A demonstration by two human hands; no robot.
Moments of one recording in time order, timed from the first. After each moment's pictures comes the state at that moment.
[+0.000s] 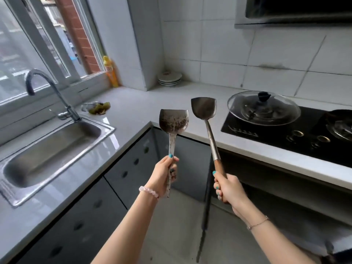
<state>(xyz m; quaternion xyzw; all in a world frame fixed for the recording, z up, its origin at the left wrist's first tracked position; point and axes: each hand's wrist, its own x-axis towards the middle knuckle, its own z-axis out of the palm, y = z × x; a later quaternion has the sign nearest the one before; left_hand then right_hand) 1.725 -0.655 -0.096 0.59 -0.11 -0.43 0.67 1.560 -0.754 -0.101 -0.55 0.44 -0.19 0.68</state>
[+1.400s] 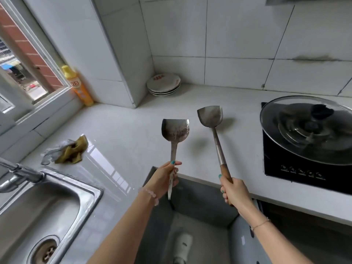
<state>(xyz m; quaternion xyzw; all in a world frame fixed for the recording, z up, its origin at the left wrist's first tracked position) 2.044 -0.839 -0.134 0.57 -0.09 -0.57 0.58 1.845 -0.929 -0.149 -0.54 0.55 -0.17 0.61</state>
